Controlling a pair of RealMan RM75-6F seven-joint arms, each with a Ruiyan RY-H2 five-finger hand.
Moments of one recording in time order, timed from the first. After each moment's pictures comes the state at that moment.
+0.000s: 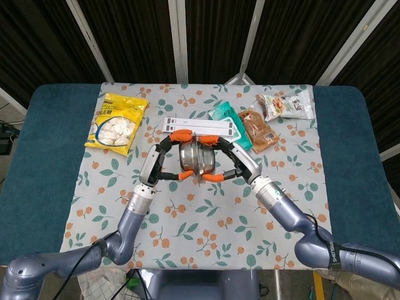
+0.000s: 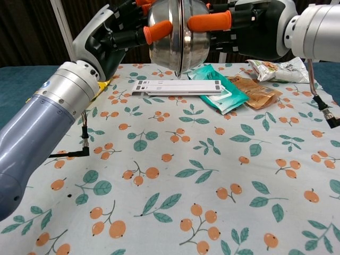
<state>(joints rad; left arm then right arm) -0.80 -1.95 -0.34 -1.13 1.47 1.32 -1.00 0.76 -1.32 0.42 -1.73 -1.18 0.73 0.93</state>
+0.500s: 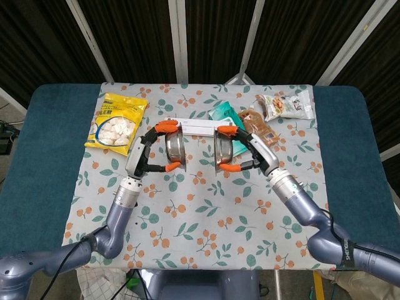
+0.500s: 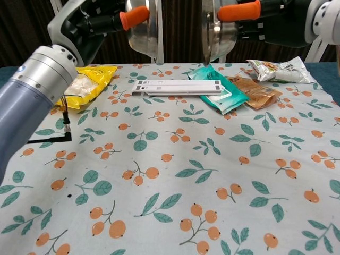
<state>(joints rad) -0.77 -1.85 -0.35 -1.16 1.47 1.34 -0.98 0.71 -1.24 0.43 -1.68 -1.20 0.74 0.95</state>
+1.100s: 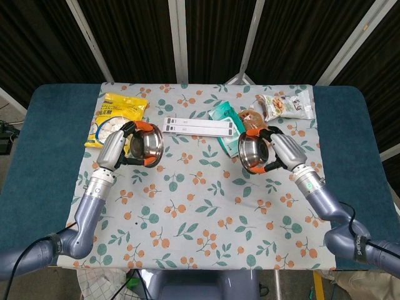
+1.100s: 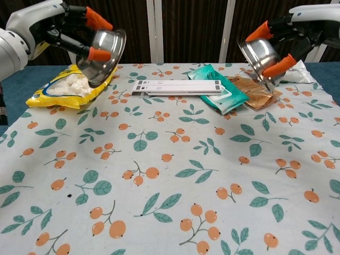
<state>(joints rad) -0.72 -1.53 -0.34 -1.52 1.06 1.13 -0.15 0.72 -1.22 0.29 -1.49 -1.24 0.79 0.35</state>
